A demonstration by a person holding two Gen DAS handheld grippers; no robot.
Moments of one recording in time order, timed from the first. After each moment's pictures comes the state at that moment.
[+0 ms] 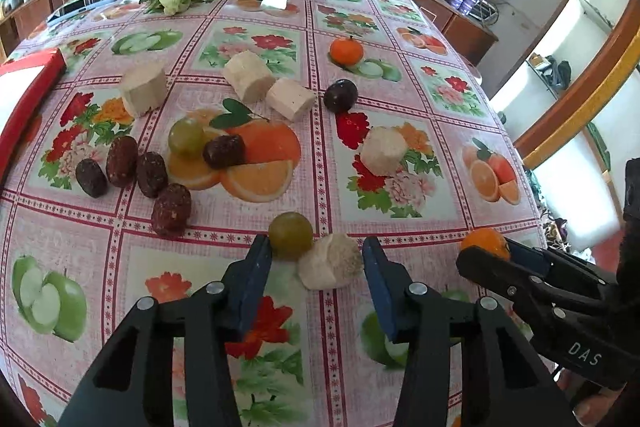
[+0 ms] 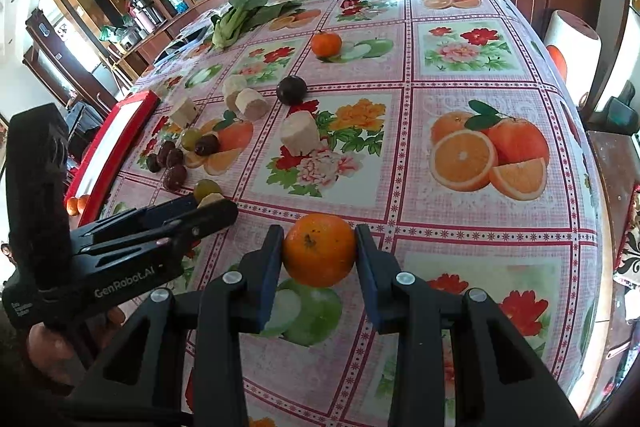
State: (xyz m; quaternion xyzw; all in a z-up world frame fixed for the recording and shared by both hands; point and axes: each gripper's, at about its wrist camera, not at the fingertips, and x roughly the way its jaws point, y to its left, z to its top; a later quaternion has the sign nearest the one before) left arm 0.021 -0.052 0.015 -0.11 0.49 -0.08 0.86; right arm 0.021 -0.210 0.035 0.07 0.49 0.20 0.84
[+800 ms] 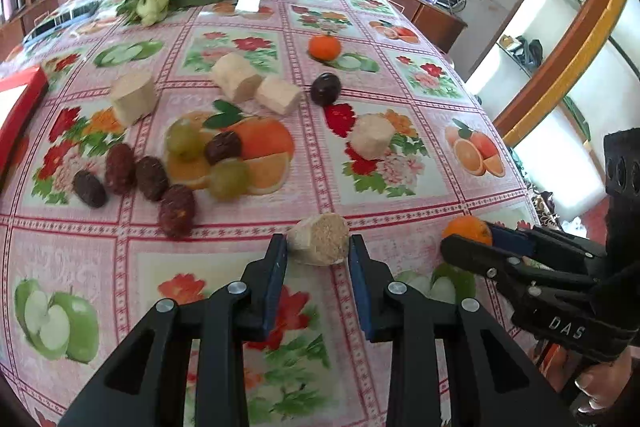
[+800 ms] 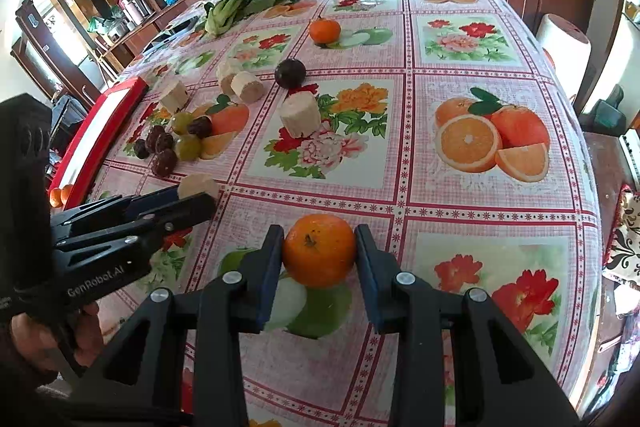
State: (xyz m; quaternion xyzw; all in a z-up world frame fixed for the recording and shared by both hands) left arm 0.012 -0.036 0.014 -0.08 0.48 -0.14 0.86; right arm 0.012 -0.194 0.028 0.04 0.50 0.18 0.85
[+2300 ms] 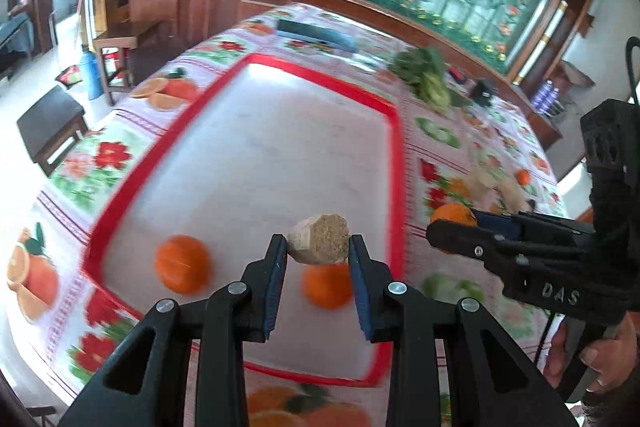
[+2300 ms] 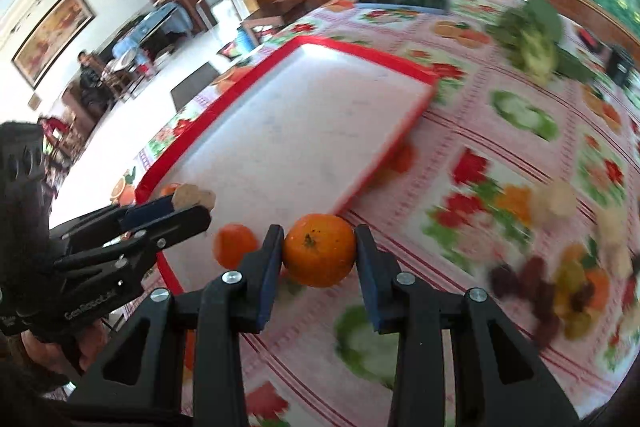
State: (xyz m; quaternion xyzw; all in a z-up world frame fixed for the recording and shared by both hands) left arm -0.067 0.252 0.053 -0.18 0.42 0.06 0.89; right arm 0.024 0.142 0.063 -0.07 0.49 0.39 0.77
